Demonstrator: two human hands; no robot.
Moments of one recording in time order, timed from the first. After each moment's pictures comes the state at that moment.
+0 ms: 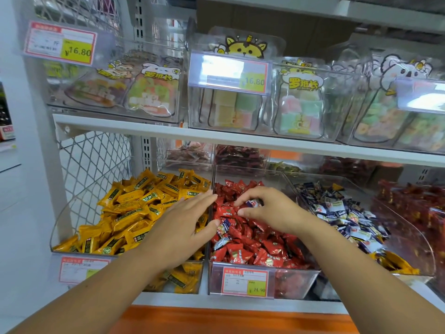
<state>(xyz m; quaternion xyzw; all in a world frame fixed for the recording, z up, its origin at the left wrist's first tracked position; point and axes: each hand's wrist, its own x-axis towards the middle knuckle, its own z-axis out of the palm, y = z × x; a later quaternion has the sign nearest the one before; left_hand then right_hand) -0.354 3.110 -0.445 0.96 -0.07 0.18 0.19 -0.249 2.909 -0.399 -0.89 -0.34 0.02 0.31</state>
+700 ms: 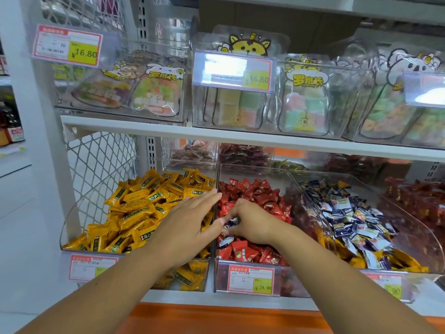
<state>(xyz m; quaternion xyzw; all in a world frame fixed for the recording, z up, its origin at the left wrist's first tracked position) -0.354 3.109 -0.445 0.96 -0.07 0.18 0.19 -0.250 2.951 -0.435 -0.91 -0.38 0.06 0.16</state>
